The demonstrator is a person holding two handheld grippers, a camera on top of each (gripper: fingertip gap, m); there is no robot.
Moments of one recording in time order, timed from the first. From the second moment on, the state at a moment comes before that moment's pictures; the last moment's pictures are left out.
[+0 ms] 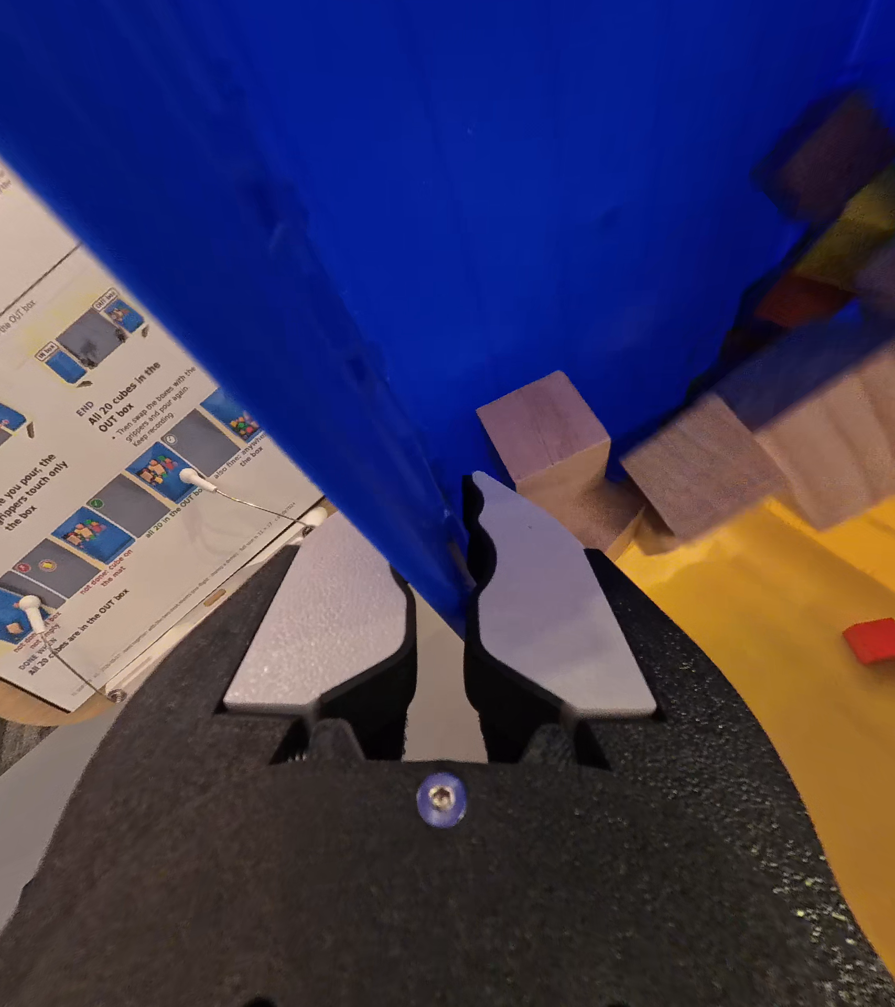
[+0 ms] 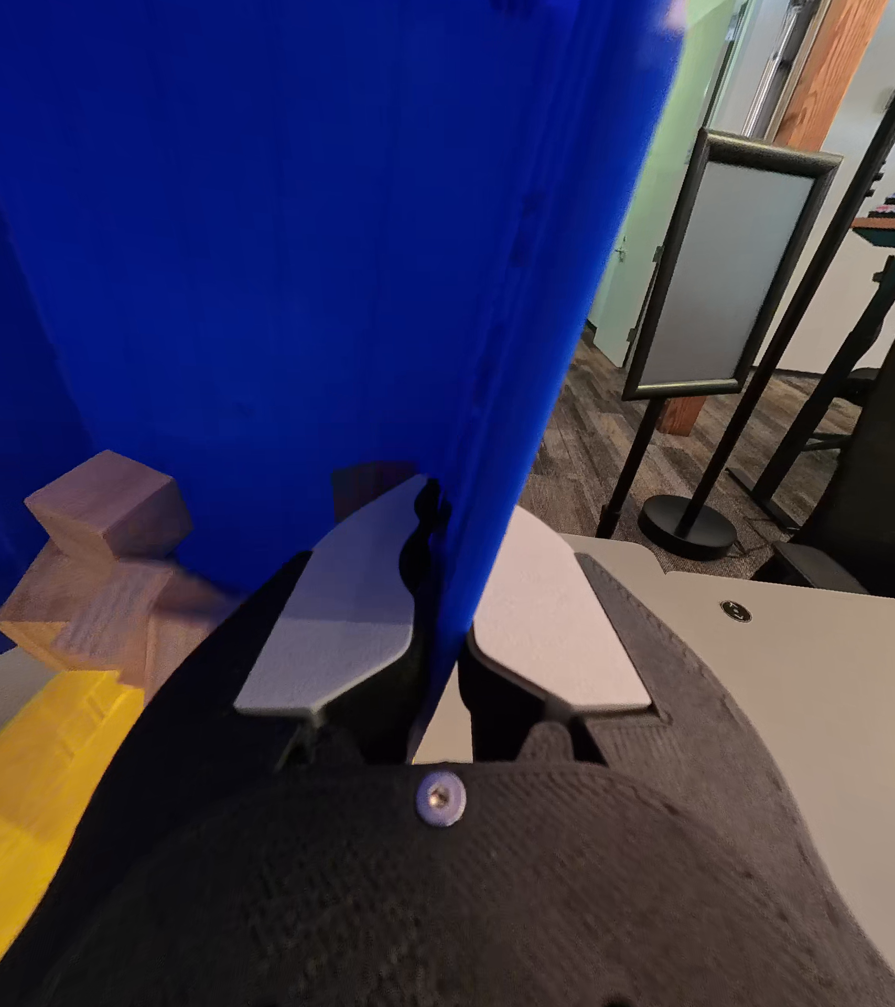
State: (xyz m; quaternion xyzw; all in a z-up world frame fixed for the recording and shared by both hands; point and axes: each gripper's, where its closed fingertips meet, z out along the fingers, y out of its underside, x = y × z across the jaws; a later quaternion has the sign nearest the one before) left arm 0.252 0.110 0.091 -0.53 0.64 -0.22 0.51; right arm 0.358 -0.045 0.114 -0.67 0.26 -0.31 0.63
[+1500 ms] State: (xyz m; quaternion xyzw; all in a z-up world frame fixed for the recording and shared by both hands) left arm 0.234 0.091 0.128 -0.46 0.62 -0.24 0.59; right arm 0.338 -0.063 0.153 -0.58 0.22 -0.35 0.70
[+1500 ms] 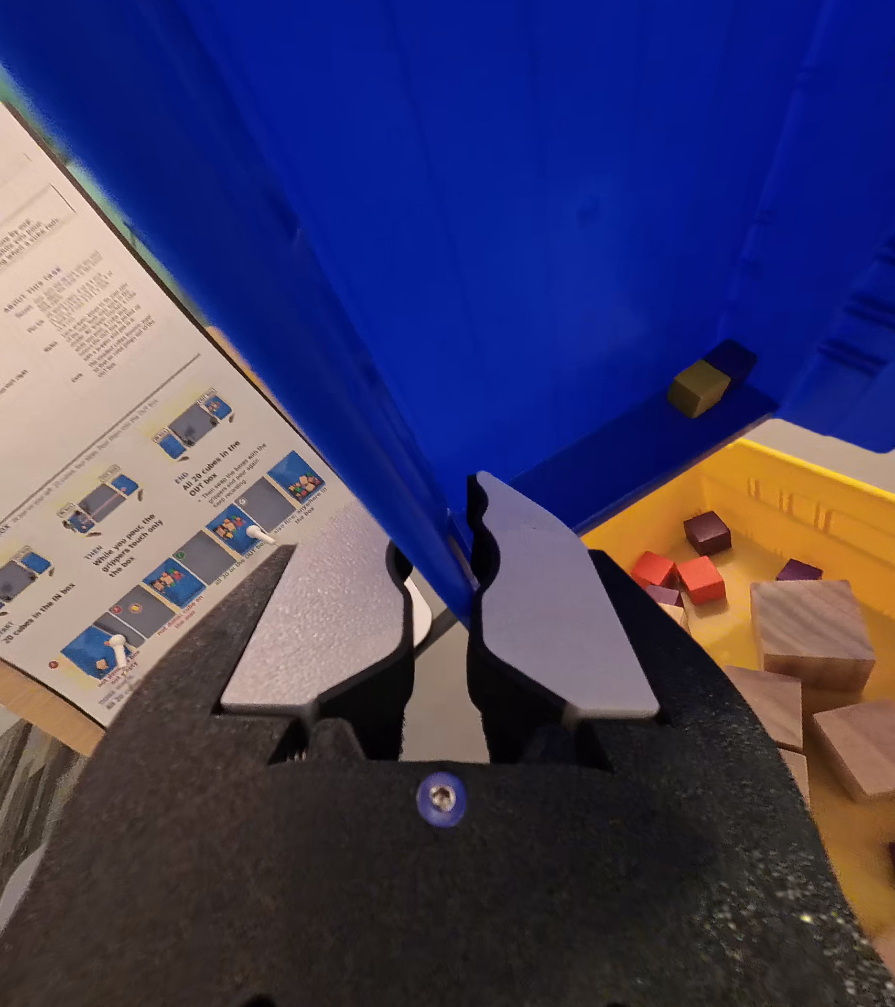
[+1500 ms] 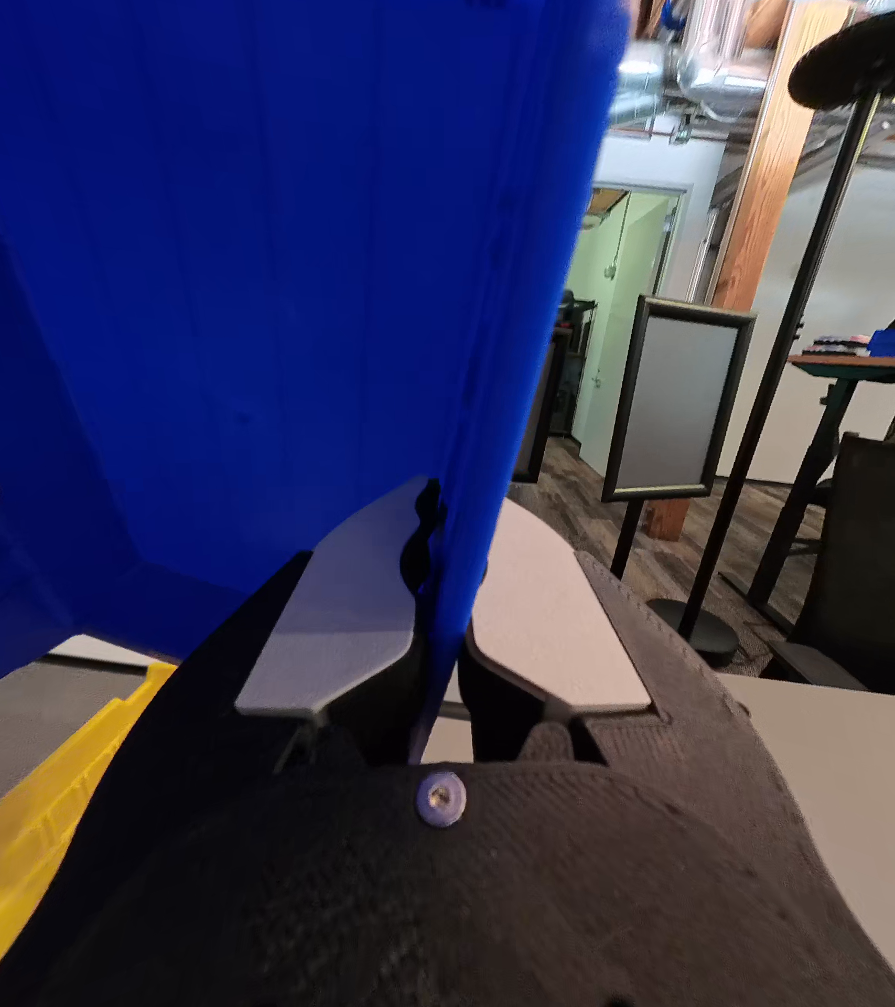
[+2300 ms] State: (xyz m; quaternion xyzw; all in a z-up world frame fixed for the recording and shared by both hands) left arm 0.224 0.072 0.111 -0.48 0.66 -0.23 0.54; right arm 0.338 -0.072 0.154 -0.61 0.26 -0.29 0.70
